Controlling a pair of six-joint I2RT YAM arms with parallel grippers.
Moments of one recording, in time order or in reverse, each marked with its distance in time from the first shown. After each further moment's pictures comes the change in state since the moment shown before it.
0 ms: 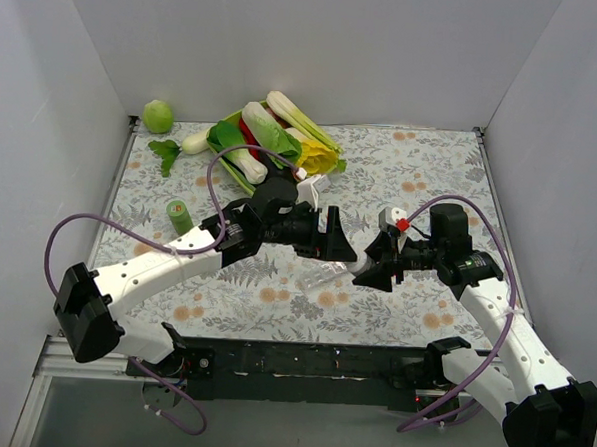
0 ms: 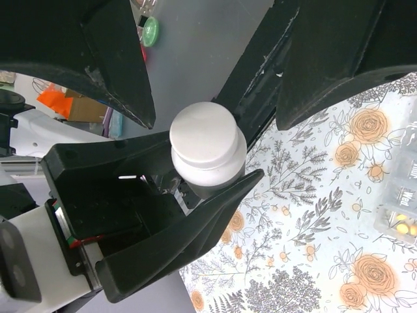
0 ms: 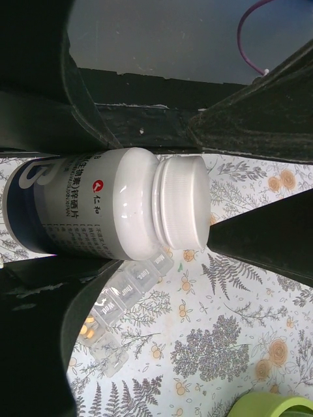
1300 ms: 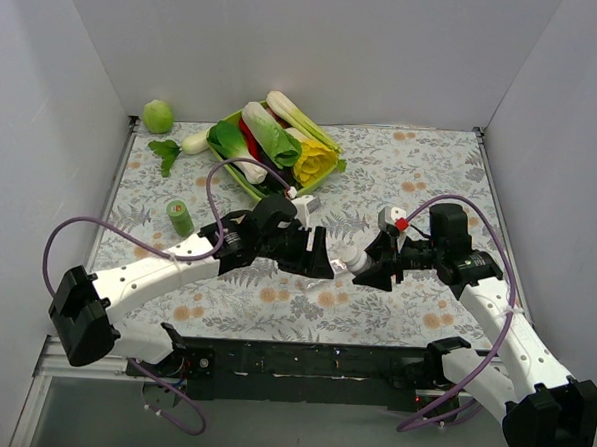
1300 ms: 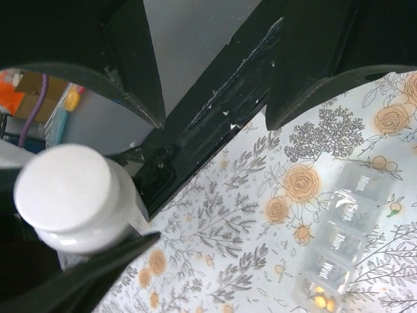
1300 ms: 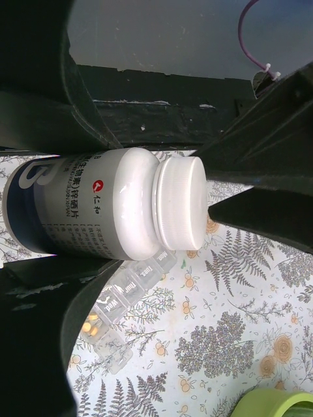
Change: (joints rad) left arm -0.012 -0.018 -0.078 -0.172 -0.124 0.074; right arm -0.001 0.005 0.000 -0.001 0.017 -0.002
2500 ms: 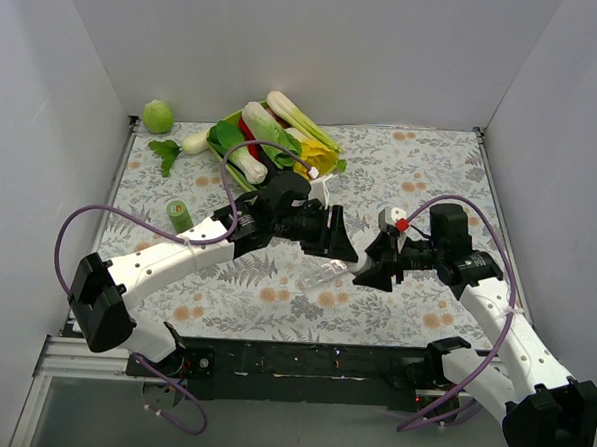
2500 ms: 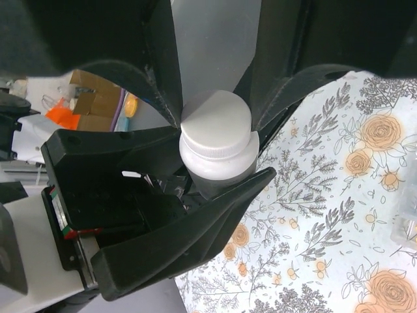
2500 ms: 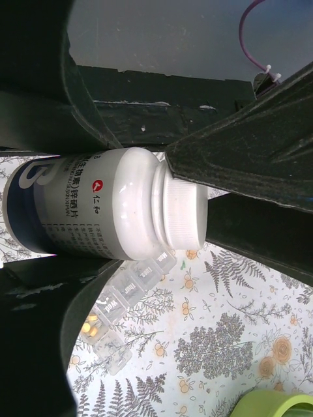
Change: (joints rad) left arm 0.004 0.109 0.186 0.087 0.174 -0.085; right arm 0.000 -0.003 0.000 -0.002 -0.001 -0.005
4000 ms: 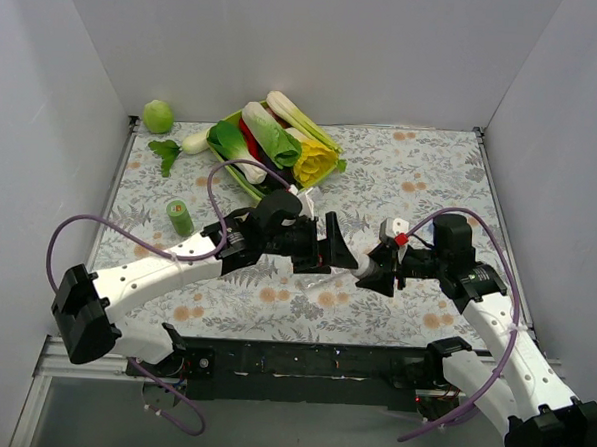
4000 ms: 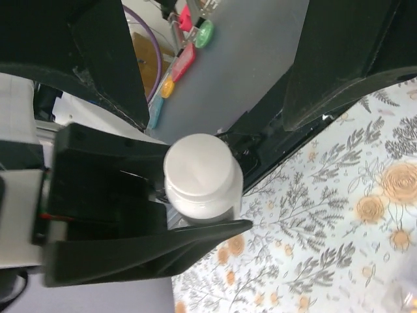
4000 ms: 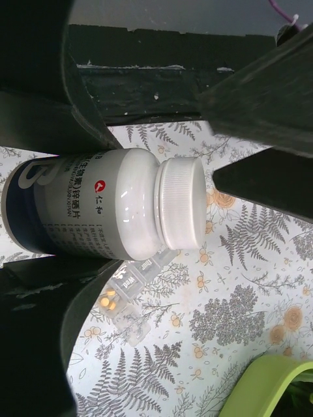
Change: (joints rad) left arm -0.024 -0.127 -0.142 0.027 -0.118 -0.227; right arm 0.010 -0.100 -0.064 0.009 0.091 -0.053
